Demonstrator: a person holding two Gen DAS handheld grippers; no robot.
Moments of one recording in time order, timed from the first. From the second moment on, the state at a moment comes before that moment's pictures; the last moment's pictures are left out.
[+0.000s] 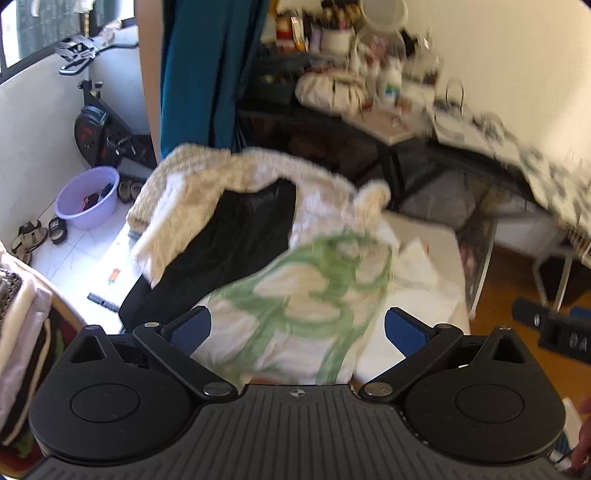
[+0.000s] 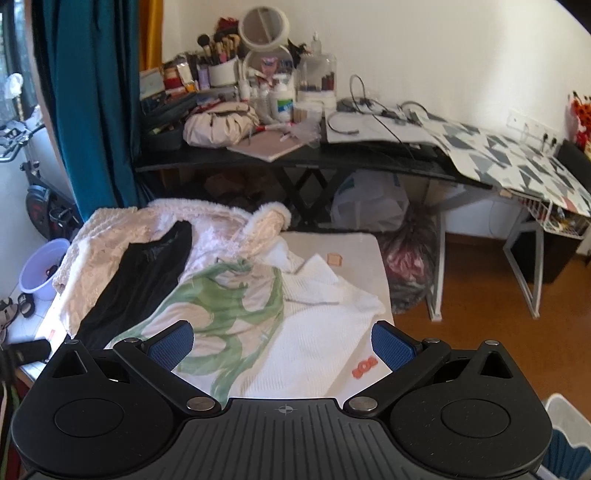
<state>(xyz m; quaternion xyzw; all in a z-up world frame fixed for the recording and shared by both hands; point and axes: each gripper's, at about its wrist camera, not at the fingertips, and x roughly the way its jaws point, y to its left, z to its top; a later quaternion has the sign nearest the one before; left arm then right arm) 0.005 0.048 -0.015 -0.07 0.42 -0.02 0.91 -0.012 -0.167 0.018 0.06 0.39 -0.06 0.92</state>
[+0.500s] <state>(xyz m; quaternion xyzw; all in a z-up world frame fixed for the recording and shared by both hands) 0.027 0.068 -0.061 -0.12 0.44 0.05 0.89 0.021 -0.221 -0.029 -0.02 0.33 -0.12 0.94</state>
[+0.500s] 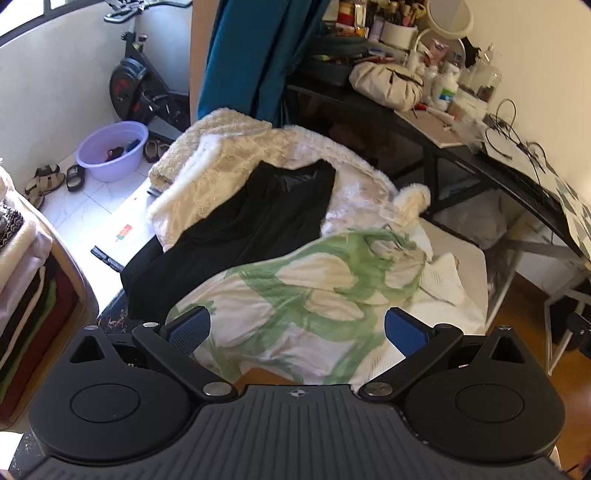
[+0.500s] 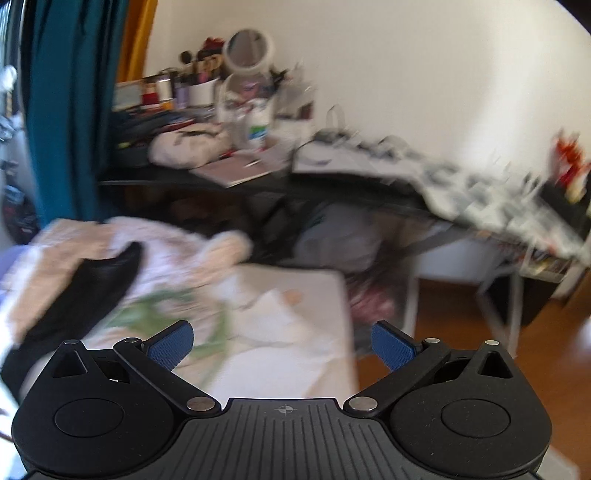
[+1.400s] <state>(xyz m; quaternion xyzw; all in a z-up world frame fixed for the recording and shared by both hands) 0.157 0.172 -0.238 0.04 0.47 -0.10 0.88 0.186 -0.169 -0.162 0.25 0.40 -0.18 0.86</state>
